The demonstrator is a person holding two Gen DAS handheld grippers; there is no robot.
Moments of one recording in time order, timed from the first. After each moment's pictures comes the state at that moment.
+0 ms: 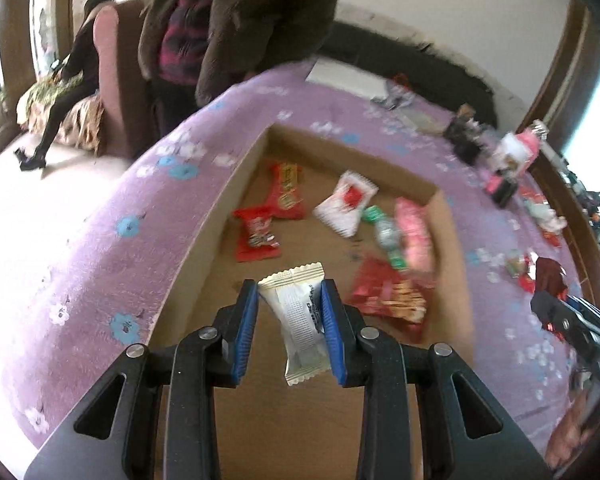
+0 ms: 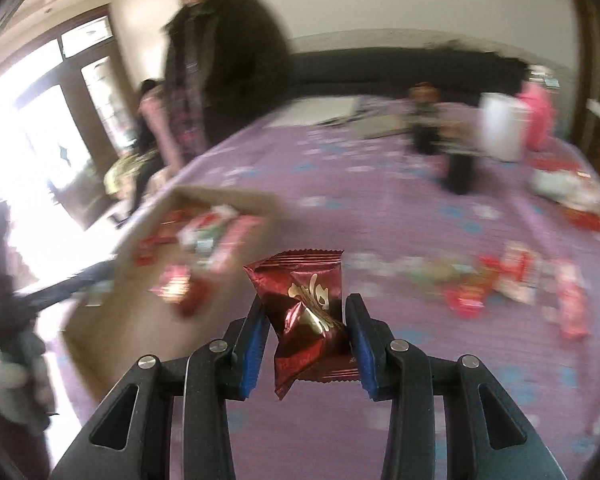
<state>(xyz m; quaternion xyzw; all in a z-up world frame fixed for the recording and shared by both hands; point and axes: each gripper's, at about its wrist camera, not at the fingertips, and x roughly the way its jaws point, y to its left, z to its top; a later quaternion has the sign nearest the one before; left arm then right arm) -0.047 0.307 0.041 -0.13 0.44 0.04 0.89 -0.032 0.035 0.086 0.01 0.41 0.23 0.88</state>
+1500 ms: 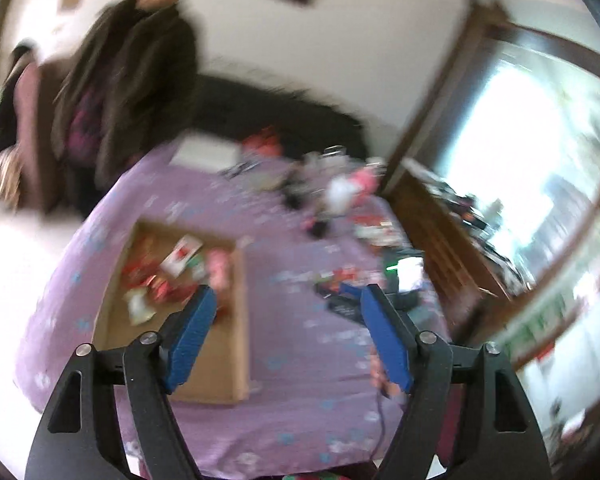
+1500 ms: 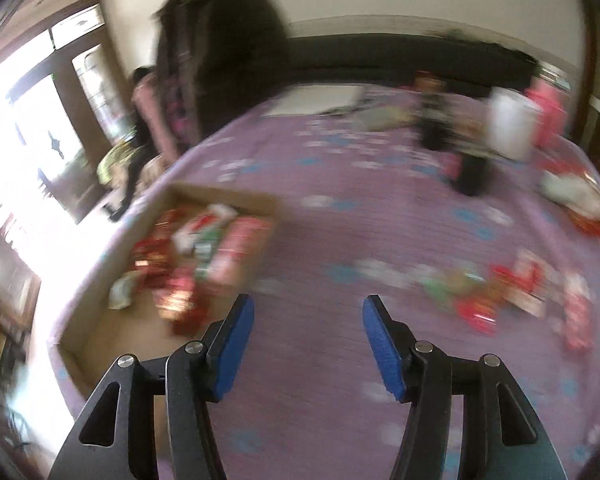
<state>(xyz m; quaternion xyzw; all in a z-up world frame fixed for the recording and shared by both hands) -0.181 0.224 0.257 -0.13 0.32 -0.17 0.92 -0.017 -0.013 0.087 0.02 0.43 0.16 0.89</state>
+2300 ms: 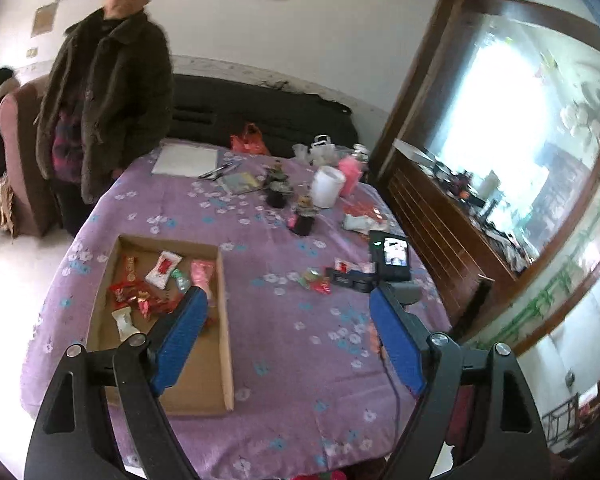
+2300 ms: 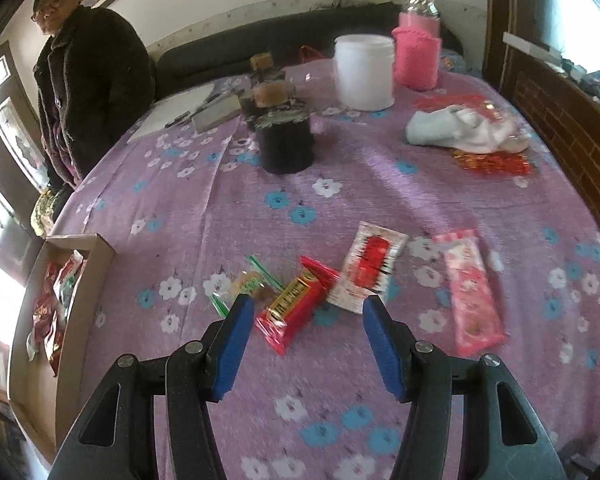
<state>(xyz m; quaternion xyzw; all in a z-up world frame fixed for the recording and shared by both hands) -0.155 0.207 0.245 -0.11 0.35 -0.17 0.92 0.051 -0.113 0.050 0.06 0.46 0.04 0.88</state>
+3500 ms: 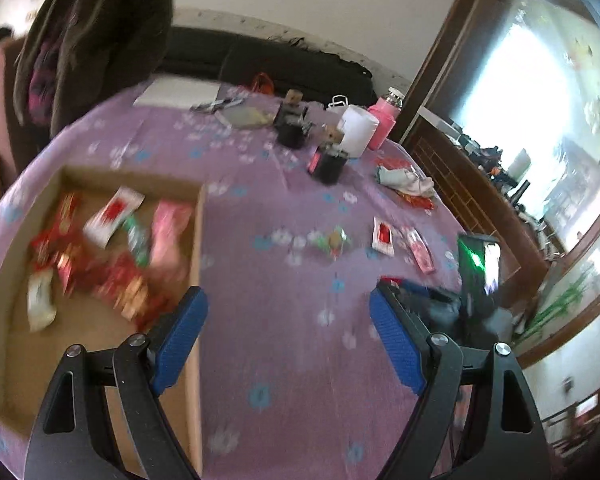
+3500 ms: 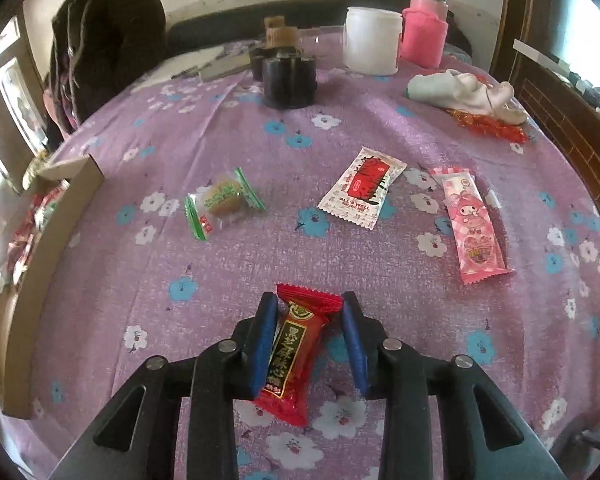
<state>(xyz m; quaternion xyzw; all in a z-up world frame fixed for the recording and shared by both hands) -0.059 0.135 0.107 -0.10 0.39 -0.16 0.90 -0.005 -0.113 0.015 0.02 0.47 0.05 0.88</state>
